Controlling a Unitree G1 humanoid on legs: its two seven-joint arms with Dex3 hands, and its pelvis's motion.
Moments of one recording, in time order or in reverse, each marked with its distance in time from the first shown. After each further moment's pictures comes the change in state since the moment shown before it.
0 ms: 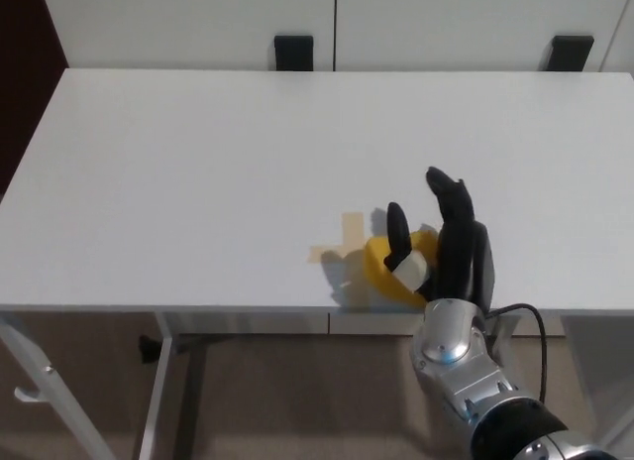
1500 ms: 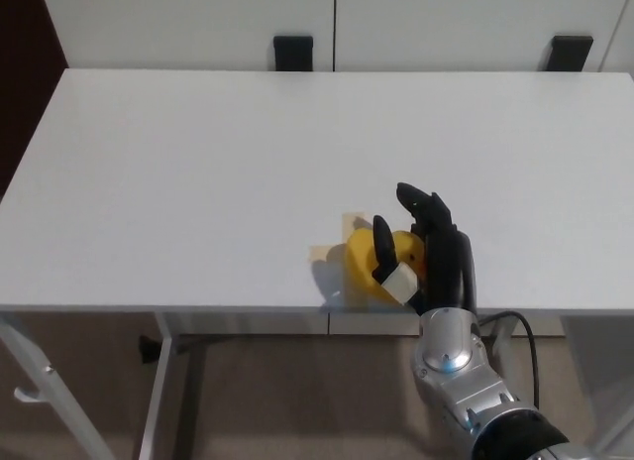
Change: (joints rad) left_arm -0.002 0.000 -0.034 -0.029 0.003 0.000 0.000; right_arm 0.035 0.001 0.012 -0.035 0.067 0.000 0.130
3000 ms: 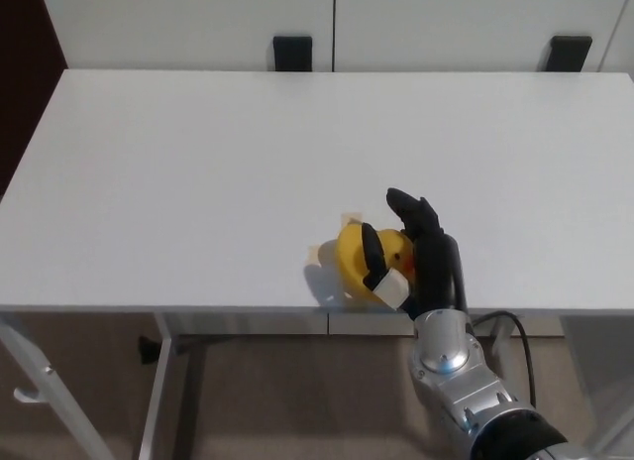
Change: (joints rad) left_arm -0.031 -0.010 -0.065 0.035 0.017 0.000 0.013; right_arm 0.000 0.000 0.026 -0.005 0.015 0.024 0.089
